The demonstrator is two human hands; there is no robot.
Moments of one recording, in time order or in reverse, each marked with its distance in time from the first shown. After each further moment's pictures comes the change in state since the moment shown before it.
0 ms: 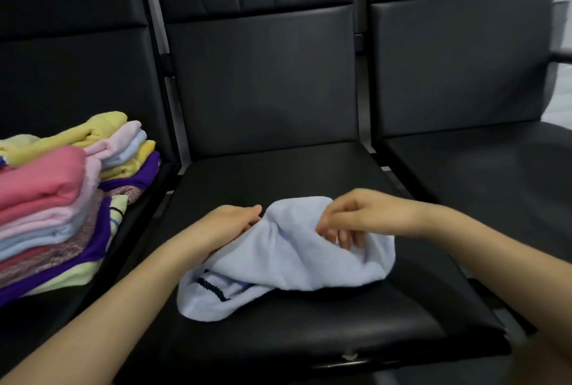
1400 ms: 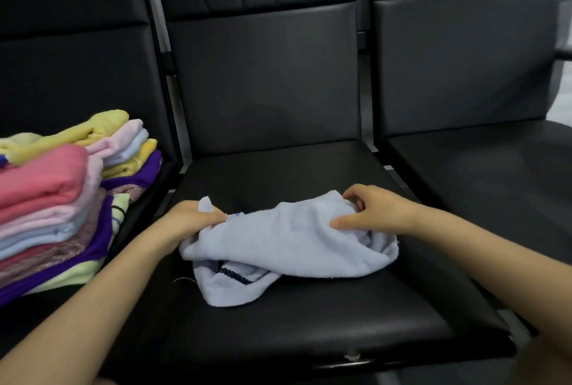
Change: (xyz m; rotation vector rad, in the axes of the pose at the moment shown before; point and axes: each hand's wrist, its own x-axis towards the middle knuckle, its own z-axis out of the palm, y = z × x) left_hand 0.025 -0.028 -0.040 0.121 0.249 -0.093; right_hand 0.014 0.030 -0.006 -0.340 0.313 0.223
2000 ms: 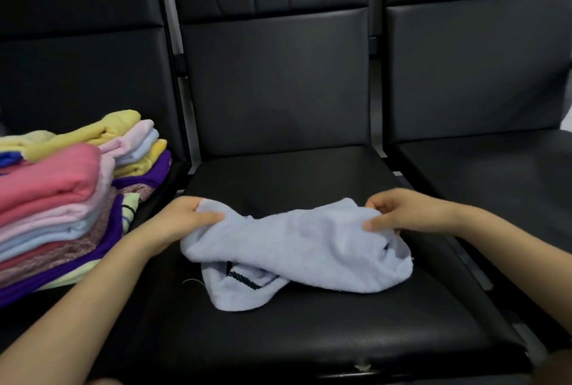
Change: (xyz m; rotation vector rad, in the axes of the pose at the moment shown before) left_hand 0.018 -0.032 -0.023 -0.160 -0.081 0.313; right_hand 0.000 0.023 -0.022 0.322 -0.218 -0.099
